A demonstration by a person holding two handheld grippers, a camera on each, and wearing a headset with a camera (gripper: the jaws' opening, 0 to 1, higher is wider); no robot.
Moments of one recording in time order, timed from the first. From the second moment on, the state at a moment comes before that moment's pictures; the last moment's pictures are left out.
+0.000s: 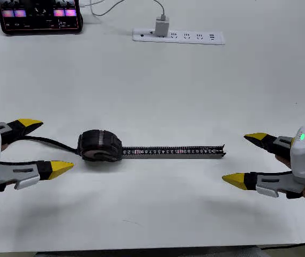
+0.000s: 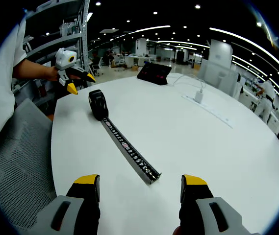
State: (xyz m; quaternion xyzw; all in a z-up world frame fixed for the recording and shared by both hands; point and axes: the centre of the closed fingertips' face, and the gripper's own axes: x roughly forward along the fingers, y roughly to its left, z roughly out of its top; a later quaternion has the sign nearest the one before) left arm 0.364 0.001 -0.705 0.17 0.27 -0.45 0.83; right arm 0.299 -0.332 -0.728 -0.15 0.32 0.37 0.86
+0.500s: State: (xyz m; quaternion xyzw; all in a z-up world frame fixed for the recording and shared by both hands) left arm 0.336 0.011 -0.709 0.12 0.28 -0.43 0.85; right arm 0.279 -0.328 -0.729 -0.12 0.32 0.35 0.87
